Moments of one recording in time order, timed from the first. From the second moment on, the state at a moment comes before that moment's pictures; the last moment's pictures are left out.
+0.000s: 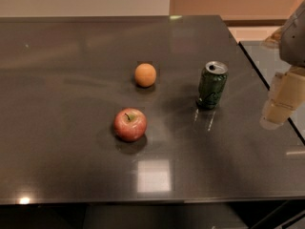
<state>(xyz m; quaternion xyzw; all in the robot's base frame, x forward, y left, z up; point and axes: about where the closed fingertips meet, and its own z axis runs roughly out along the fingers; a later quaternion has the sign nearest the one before) 0.438 -0.217 0.976 -0.60 0.78 -0.03 0.16</state>
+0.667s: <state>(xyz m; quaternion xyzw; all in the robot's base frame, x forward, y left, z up) 0.440 -0.213 0.978 -0.61 0.78 -0.03 0.16</state>
